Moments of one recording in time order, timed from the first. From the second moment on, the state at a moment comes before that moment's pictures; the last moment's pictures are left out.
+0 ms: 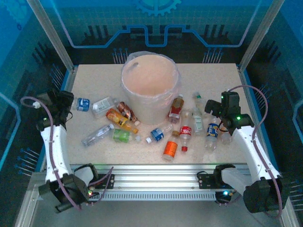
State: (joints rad) left arm 0.47 1.01 1.01 -0.59 0.11 -0.92; right arm 0.07 1.02 0.89 -0.67 0.21 0.39
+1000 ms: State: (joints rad) left arm -0.35 1.69 1.99 -0.34 0.10 -0.42; right arm 0.07 1.13 1.03 -0.89 0.20 0.46
